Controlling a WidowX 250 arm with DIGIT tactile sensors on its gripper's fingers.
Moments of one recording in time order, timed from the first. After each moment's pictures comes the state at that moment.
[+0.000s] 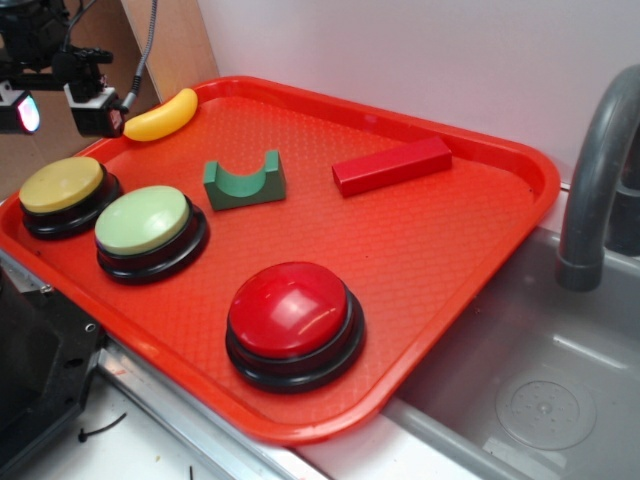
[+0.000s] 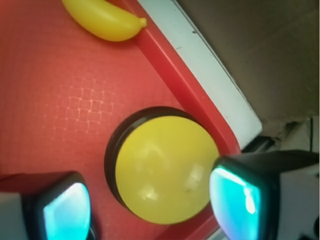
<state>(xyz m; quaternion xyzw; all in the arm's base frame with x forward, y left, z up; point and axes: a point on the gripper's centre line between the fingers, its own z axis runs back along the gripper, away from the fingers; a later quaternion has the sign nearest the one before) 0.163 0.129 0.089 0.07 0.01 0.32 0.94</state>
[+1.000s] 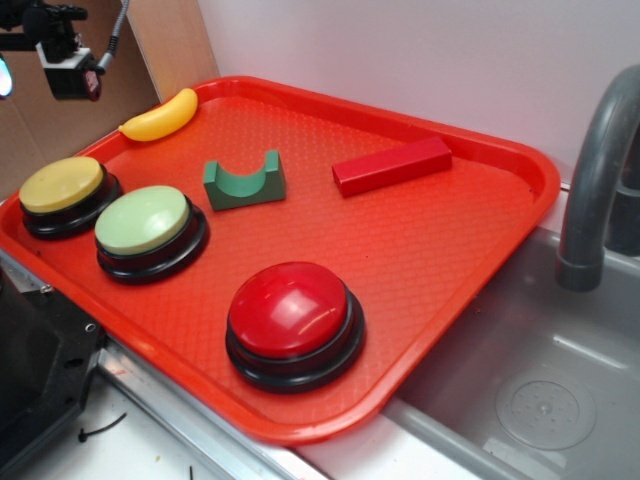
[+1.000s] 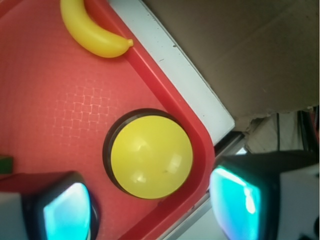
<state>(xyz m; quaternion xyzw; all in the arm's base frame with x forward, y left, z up) 0.160 0.128 0.121 0.07 0.00 0.33 0.94</state>
